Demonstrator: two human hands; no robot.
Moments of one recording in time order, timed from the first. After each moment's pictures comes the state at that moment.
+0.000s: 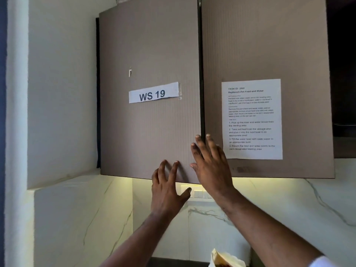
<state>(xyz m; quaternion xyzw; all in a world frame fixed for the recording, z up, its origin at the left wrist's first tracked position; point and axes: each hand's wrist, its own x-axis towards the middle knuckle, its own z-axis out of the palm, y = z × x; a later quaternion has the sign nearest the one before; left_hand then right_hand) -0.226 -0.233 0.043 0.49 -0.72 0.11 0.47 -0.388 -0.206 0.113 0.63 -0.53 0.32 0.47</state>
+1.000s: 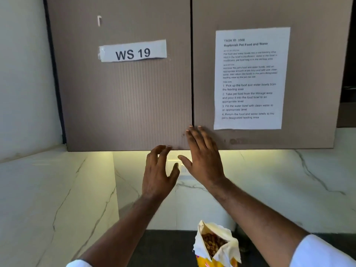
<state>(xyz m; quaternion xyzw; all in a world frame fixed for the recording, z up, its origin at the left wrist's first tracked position) -0.258 -0.301 0.000 0.39 -0.73 0.09 0.56 -0.420 -0.266 0.048 0.64 -0.53 0.39 0.40</state>
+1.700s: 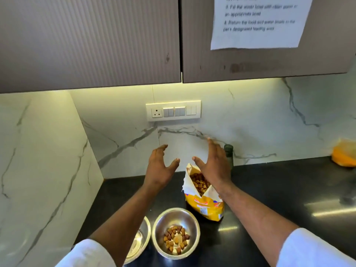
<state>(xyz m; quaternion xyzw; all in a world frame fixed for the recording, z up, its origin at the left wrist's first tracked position) -0.286 -0.345 -0.174 0.46 -0.76 -0.24 0.40 -0.475 -0.280 -0.173 0.52 -0.77 0.36 0.06</state>
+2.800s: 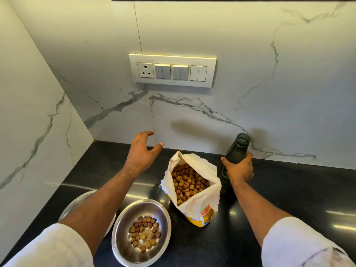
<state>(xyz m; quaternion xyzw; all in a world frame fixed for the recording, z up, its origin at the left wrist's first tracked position) -0.345 -0.438 -0.248 0.62 -0.67 -0.25 0.32 -0.656 -0.394 -0.331 0.29 -0.82 0.45 -0.21</state>
